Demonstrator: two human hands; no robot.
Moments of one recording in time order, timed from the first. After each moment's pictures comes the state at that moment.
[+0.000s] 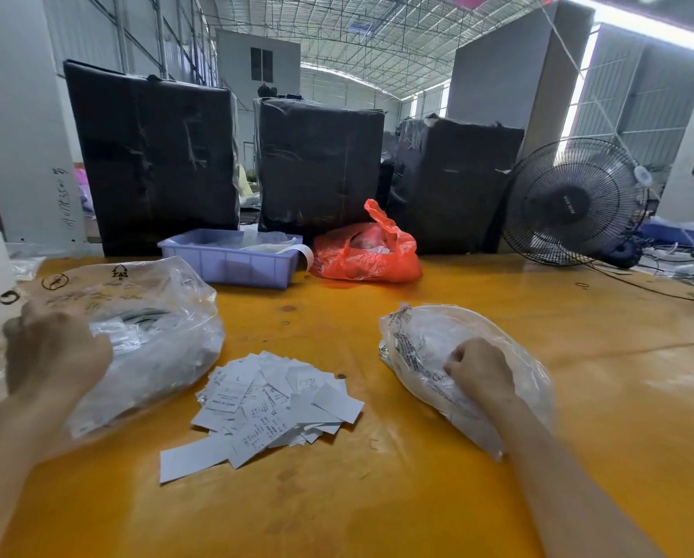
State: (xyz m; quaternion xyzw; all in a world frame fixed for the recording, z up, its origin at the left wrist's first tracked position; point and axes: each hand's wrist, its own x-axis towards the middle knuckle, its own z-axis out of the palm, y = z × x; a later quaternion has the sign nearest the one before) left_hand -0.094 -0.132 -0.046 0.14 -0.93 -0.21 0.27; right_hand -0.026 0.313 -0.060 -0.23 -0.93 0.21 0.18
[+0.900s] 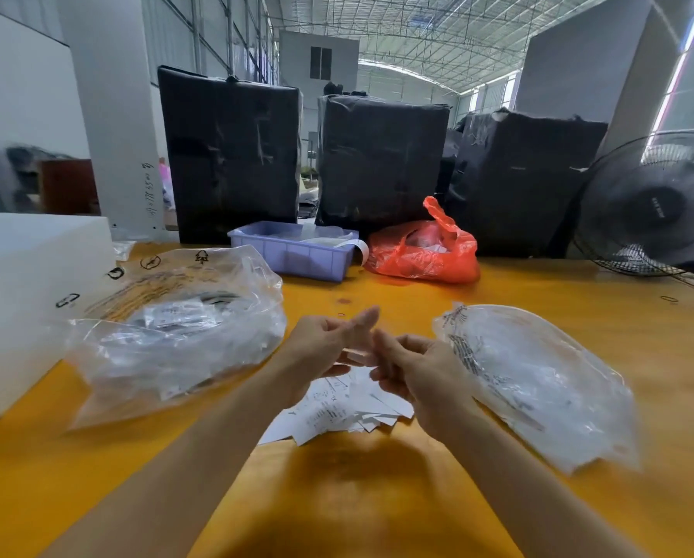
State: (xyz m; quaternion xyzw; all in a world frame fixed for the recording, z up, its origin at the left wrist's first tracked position) left_hand -0.014 0.026 -0.020 -0.11 -0.75 -0.65 -0.06; right_hand 0.011 0.168 -0.035 0.01 -0.66 0.75 0.05
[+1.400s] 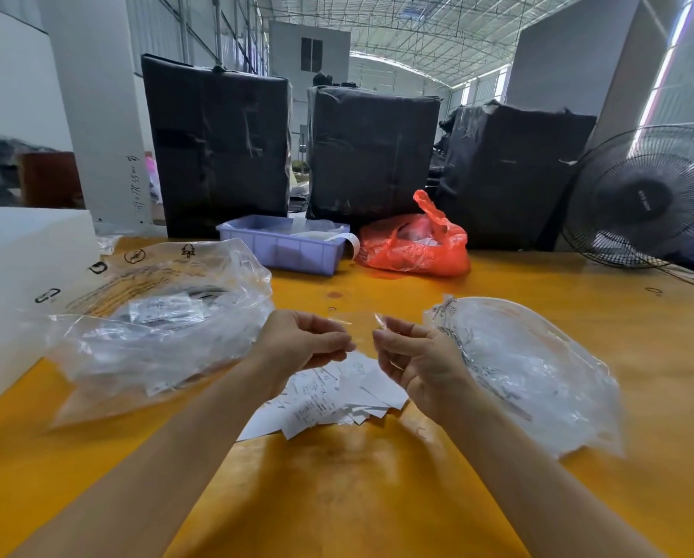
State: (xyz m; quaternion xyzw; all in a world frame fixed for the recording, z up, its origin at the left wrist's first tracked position) left_hand -0.017 0.017 -0.024 -0.06 -0.73 -0.68 -0.04; right_hand -0.002 0.183 -0.036 -0.03 -0.54 0.84 -0.01
